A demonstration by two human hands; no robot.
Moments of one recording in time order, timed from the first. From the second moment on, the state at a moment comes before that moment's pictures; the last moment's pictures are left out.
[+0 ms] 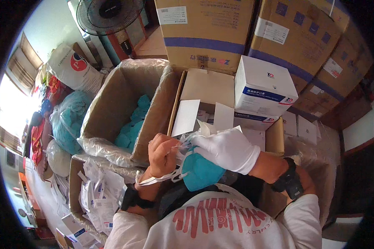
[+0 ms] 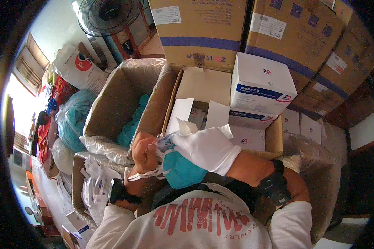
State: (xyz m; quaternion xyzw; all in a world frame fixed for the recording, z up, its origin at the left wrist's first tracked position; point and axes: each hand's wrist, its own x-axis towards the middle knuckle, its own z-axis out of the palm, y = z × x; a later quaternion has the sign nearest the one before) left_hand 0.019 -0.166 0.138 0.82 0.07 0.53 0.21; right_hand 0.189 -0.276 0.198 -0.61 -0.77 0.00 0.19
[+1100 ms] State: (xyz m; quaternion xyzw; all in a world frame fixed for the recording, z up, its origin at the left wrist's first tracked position) left_hand 0.022 -0.175 0.113 0.78 0.22 0.51 0.29; right_hand 0.177 -0.280 0.160 -0.64 -0.74 -0.03 0.21
